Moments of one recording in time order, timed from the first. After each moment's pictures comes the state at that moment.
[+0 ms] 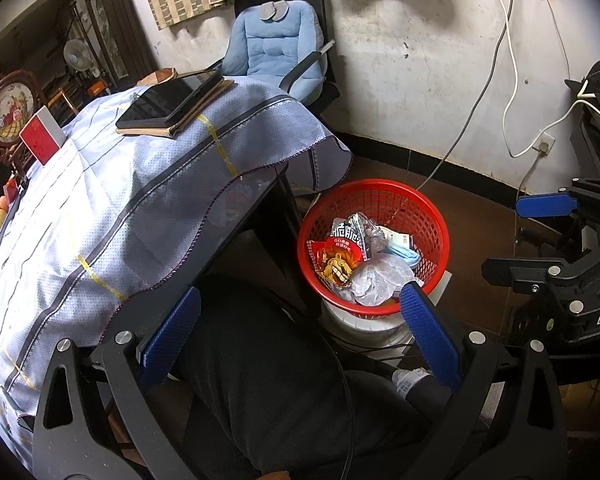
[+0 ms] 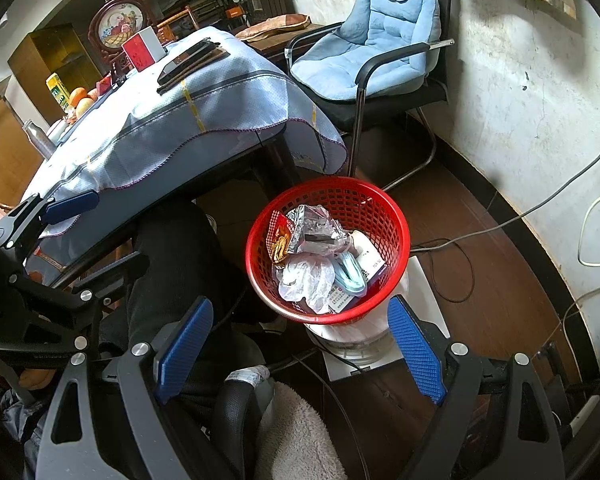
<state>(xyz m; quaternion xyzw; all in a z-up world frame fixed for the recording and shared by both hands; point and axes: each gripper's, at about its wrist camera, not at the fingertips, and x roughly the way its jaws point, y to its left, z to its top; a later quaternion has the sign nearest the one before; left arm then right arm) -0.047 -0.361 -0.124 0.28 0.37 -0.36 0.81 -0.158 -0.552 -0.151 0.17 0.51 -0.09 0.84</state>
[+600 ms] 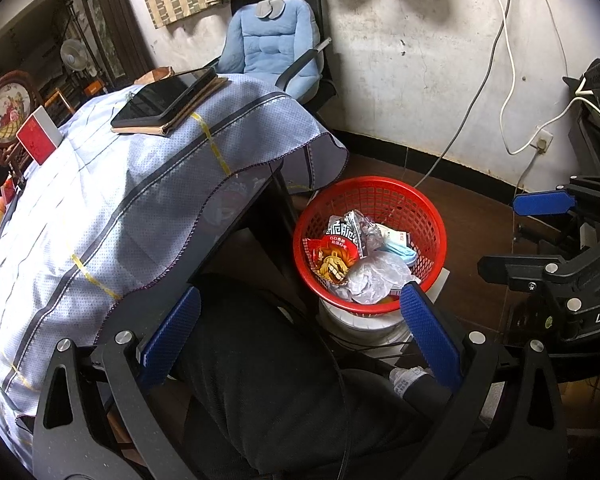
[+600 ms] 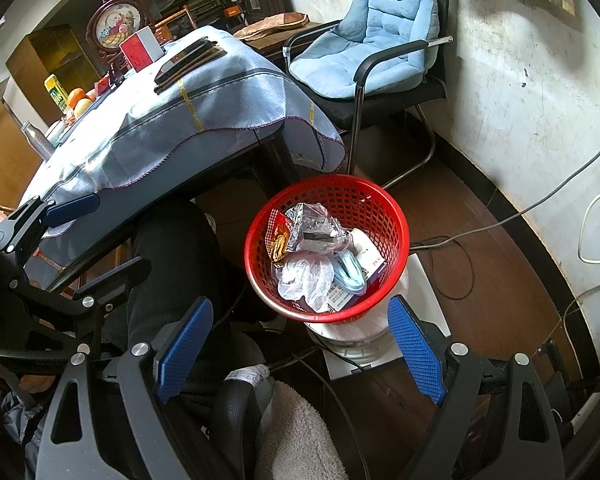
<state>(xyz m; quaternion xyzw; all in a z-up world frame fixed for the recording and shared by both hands) -0.049 -0.360 -0.128 0.28 0.37 -0.36 0.81 -0.159 -0.553 -0.152 0.18 0.52 -0.09 0.83</state>
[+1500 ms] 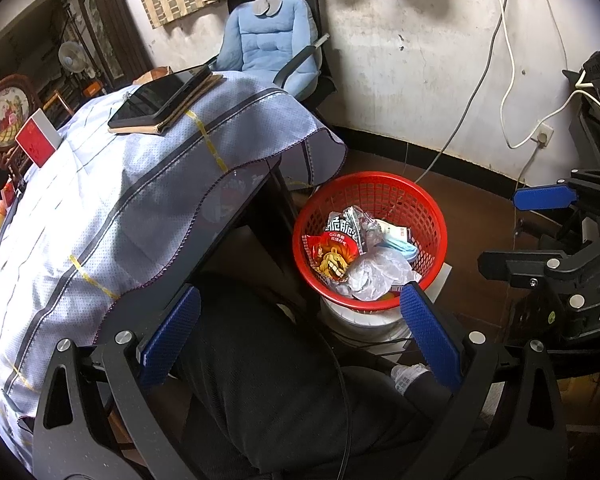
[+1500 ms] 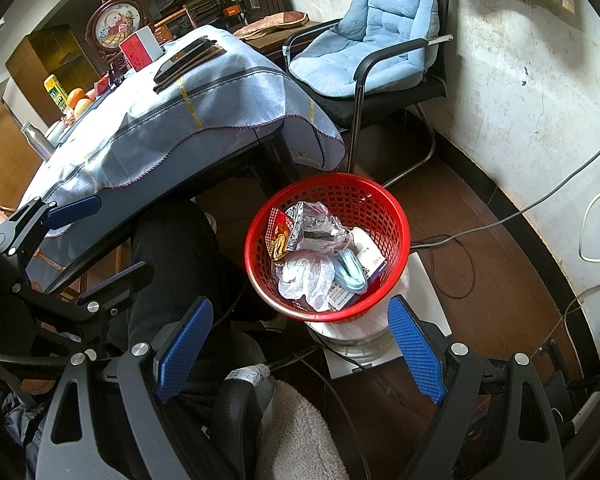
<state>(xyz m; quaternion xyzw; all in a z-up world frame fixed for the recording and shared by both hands) -0.048 -0.358 -0.132 0.29 0.37 -0.36 0.80 -0.158 -0.553 -0.152 0.18 0.52 -0.09 0.83</state>
